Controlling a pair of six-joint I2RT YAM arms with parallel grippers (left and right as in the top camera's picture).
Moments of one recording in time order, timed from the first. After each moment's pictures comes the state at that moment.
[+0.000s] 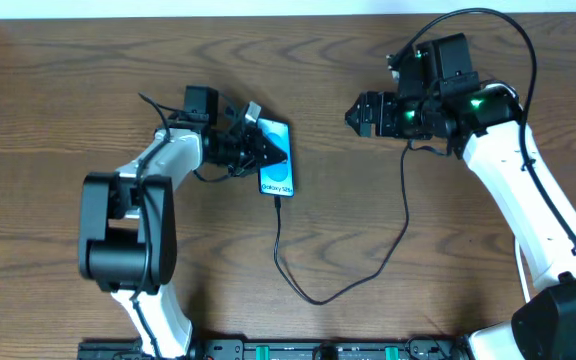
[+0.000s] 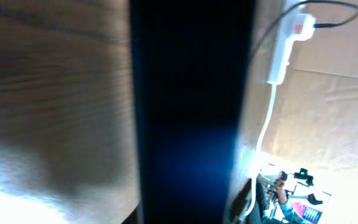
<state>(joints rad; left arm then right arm) -0.09 1.98 1.17 -0.47 0.95 -0.34 0.29 1.65 1.46 -0.81 -0.36 0.35</state>
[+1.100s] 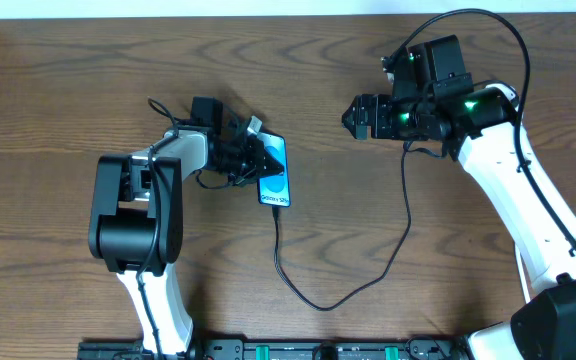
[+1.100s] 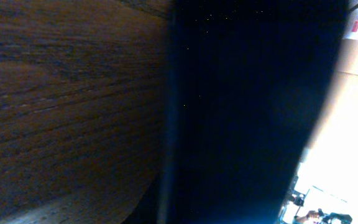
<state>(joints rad) -0.09 2.08 1.17 -0.47 0.89 -0.29 0.31 1.65 1.46 -0.81 -0.33 0.35</state>
